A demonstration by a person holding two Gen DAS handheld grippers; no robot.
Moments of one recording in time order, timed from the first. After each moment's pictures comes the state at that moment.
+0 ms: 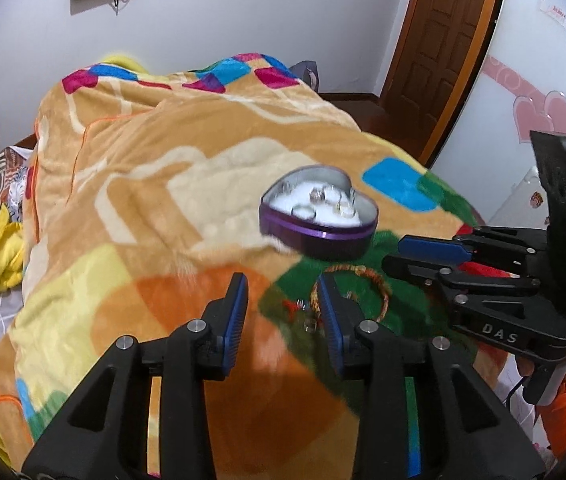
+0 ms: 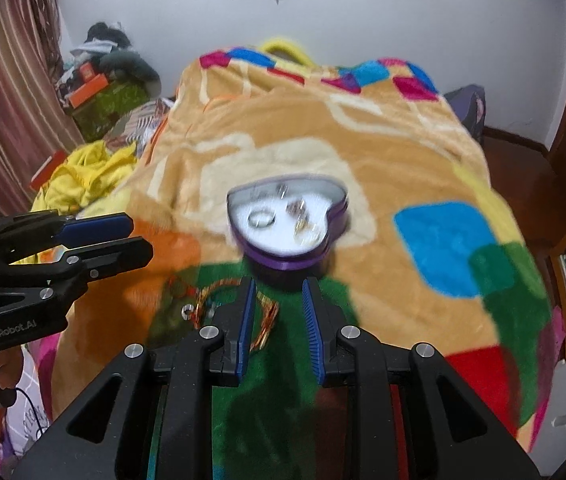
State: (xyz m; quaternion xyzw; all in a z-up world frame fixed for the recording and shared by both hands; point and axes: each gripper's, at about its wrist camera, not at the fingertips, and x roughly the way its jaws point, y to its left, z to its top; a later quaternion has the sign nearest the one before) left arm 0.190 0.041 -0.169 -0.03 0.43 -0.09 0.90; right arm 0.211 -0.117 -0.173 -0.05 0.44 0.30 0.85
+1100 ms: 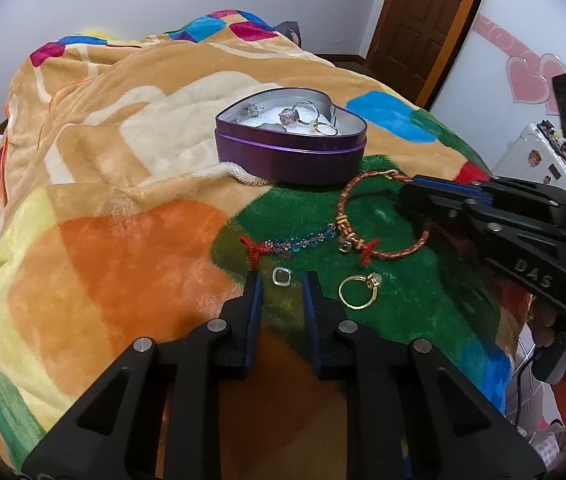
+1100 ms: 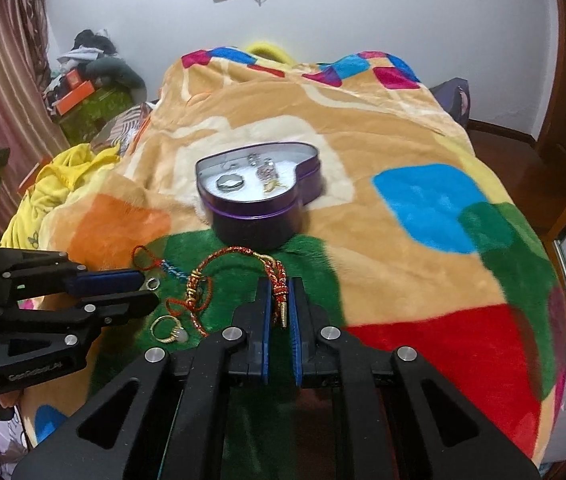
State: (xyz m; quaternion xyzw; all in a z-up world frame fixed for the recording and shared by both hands) left arm 0.192 0.015 -0.220 -0.01 0.48 -0.12 0.87; right arm 0.198 -0.144 -0.190 -0.03 0.41 0.27 0.87
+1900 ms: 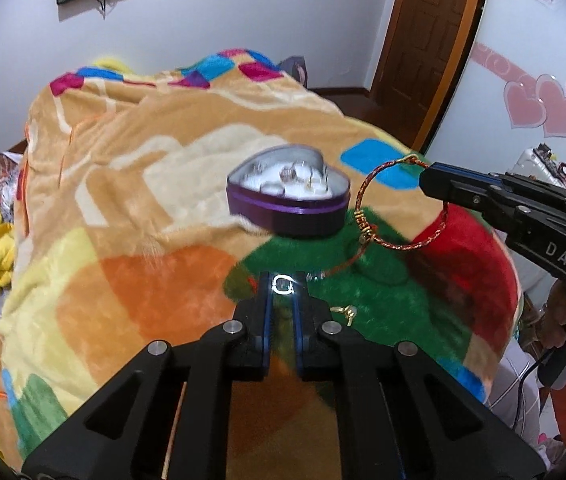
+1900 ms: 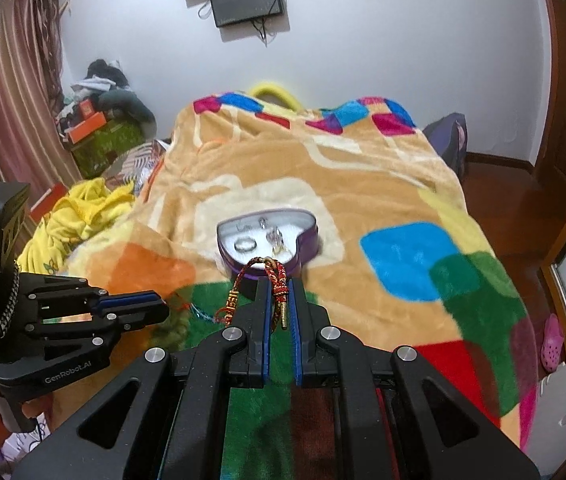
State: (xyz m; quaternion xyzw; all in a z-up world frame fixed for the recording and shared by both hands) left arm 0.178 0.015 -0.174 -0.01 0.42 -0.10 0.90; right arm 0.187 -0.150 -0.140 -0.02 0.34 0.28 0.90
